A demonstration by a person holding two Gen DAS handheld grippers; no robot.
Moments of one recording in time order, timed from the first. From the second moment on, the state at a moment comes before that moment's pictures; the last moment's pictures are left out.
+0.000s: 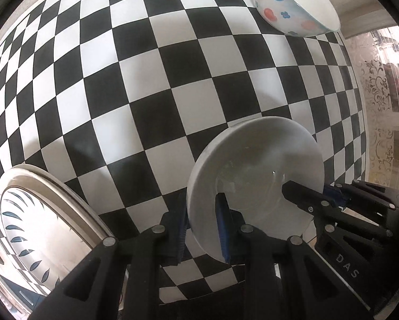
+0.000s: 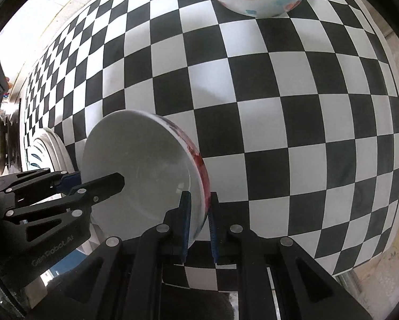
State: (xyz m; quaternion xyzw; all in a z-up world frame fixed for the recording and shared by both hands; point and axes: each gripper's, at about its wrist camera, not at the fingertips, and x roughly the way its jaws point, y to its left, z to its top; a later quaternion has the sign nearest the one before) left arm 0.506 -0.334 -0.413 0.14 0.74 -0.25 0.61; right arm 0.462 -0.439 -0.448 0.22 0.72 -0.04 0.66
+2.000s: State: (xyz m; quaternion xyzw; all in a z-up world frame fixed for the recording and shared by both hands) left arm 0.771 -0.421 -0.373 0.04 0.67 -0.25 0.70; right arm 0.720 -0.593 -0.426 0.31 0.62 -0.06 0.72
